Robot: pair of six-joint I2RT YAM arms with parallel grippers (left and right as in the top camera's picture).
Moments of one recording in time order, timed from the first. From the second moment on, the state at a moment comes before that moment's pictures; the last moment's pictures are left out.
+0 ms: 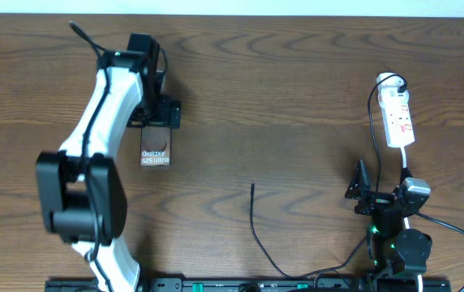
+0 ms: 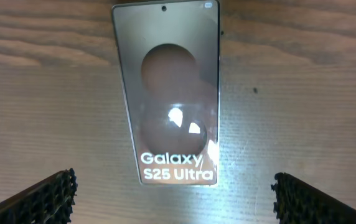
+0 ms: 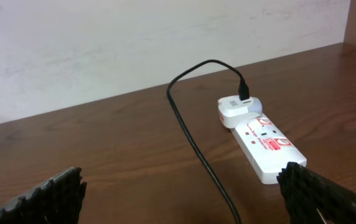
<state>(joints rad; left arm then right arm) -0.10 1.92 1.57 -1.14 -0.03 -0.07 -0.04 0.01 0.01 -0.07 0.03 0.22</state>
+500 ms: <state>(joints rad) -0.10 1.83 1.39 -0.95 -0.03 -0.07 -0.04 0.01 0.01 -0.07 0.03 0.22</state>
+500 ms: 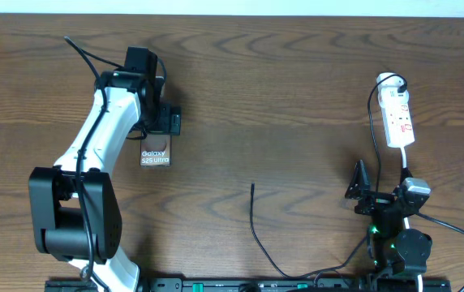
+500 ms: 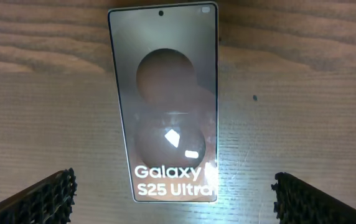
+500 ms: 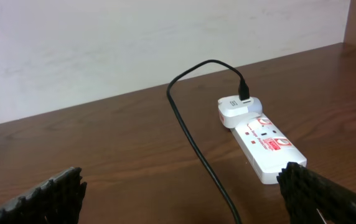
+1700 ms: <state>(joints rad) -0.10 1.95 1.34 -0.84 -0.02 -0.13 -0.04 0.01 0.01 -0.07 0.03 0.22</state>
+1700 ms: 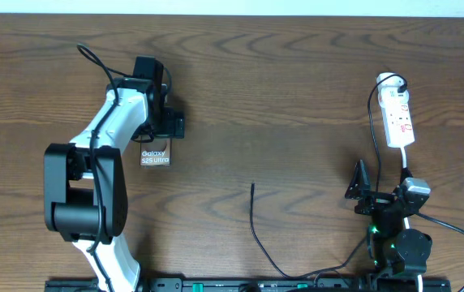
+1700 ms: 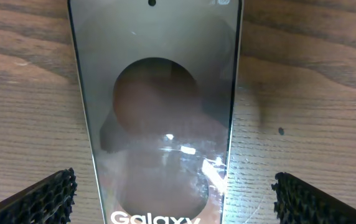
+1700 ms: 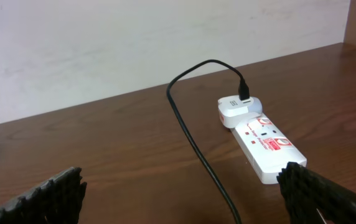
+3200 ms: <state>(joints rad) -0.05 2.02 1.34 -0.83 0.02 -0.11 -0.04 0.01 0.01 -0.07 0.03 0.22</state>
